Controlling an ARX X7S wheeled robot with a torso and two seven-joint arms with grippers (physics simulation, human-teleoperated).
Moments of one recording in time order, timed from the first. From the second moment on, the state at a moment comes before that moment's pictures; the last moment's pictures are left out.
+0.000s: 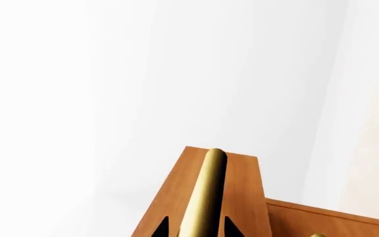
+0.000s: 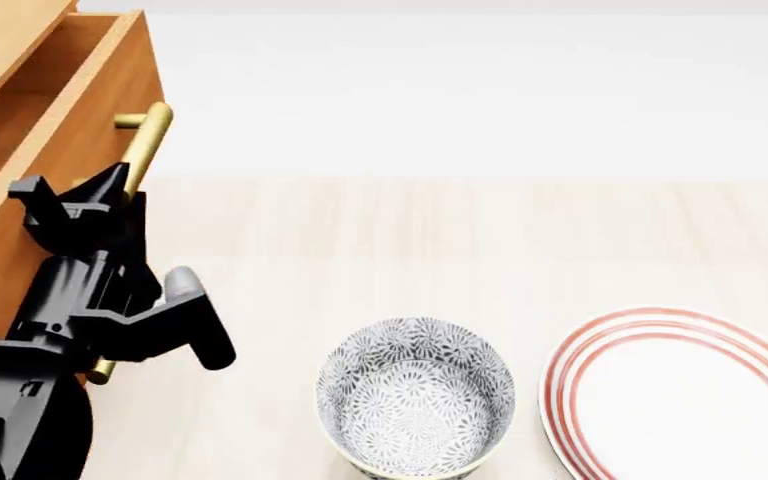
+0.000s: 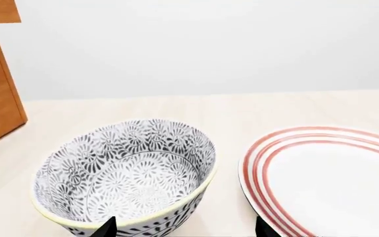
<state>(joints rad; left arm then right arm) -0.85 -0.32 0.78 -0.45 0.79 -0.39 -0.16 0.05 0.27 -0.35 0.05 0.34 -0.04 0.27</state>
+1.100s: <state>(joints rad) -0.81 -0.19 0.80 -0.20 0.71 -0.41 -0.10 0.05 0.28 -0.36 0.06 0.37 -0.04 0.28</state>
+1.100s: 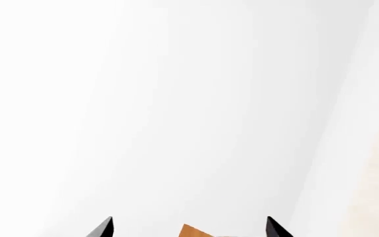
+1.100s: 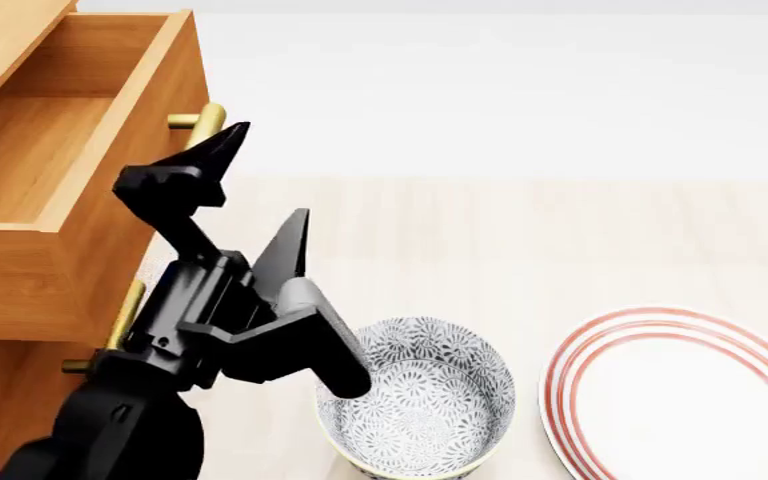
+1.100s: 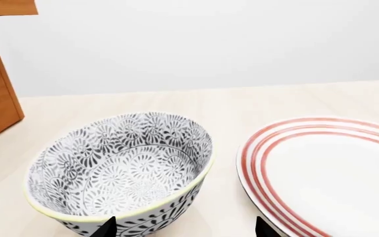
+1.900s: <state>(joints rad) -0.83 -0.11 0.62 0.25 0.61 -0.65 0.02 0.05 0.29 -0.38 0.07 0.37 -0.05 0.29</state>
